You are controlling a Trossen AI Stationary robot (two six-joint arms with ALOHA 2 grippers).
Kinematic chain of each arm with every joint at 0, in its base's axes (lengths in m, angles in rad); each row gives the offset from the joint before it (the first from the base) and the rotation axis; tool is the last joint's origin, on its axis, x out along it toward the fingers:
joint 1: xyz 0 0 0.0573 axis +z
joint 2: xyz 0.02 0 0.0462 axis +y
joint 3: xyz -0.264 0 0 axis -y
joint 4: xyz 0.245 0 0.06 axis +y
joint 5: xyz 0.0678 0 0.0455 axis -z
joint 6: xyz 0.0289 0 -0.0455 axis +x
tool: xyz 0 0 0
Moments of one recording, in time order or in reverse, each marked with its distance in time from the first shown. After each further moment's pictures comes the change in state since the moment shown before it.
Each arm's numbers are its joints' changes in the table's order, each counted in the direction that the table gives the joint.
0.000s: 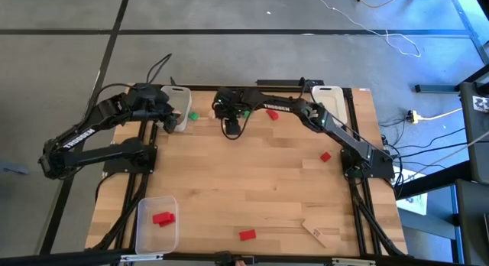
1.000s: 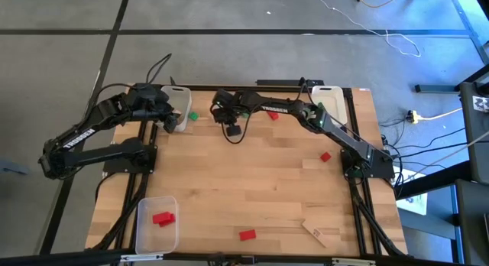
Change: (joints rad) left arm 0.000 0.000 0.000 0.000 0.000 -0.024; right arm 0.014 0.024 0.000 -0.071 0.018 -0.176
